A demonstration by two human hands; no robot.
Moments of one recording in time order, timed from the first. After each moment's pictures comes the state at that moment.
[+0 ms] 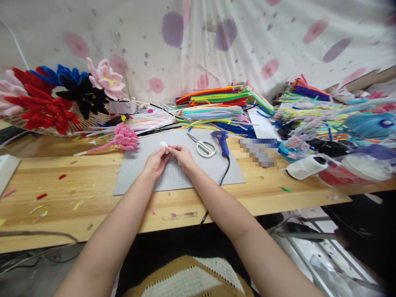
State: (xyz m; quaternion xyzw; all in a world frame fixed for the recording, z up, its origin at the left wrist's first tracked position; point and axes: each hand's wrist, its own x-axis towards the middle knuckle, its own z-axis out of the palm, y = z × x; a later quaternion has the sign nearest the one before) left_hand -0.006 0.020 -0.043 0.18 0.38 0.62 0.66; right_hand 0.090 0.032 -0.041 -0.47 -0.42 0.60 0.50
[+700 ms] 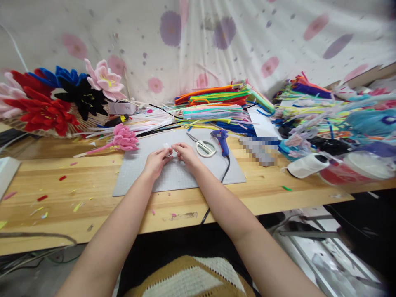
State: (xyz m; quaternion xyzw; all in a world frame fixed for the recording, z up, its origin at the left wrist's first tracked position) left_hand -0.004 0.012 -0.036 0.27 0.45 0.58 0.62; right_hand 0.110 0.040 -0.043 -0.45 -0.43 0.62 0.48
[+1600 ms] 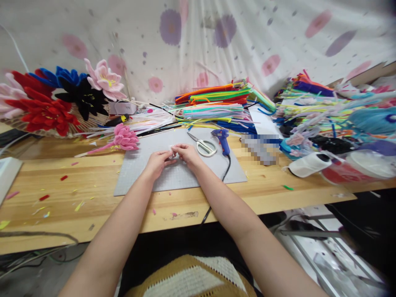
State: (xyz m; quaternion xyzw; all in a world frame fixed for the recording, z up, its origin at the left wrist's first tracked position) left_hand -0.006 0.008 -0.033 0.34 0.46 0.51 0.64; right_hand 0.112 0.040 -0.047 -0.42 -0.44 0.63 0.48
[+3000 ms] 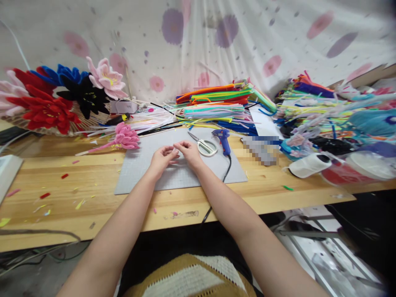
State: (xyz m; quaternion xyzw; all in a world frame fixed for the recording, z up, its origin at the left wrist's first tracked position) left_hand -0.001 0.007 -0.036 0.41 0.47 0.51 0.59; right_hand 0.114 0.042 -0.050 -0.43 -0.51 0.52 0.54
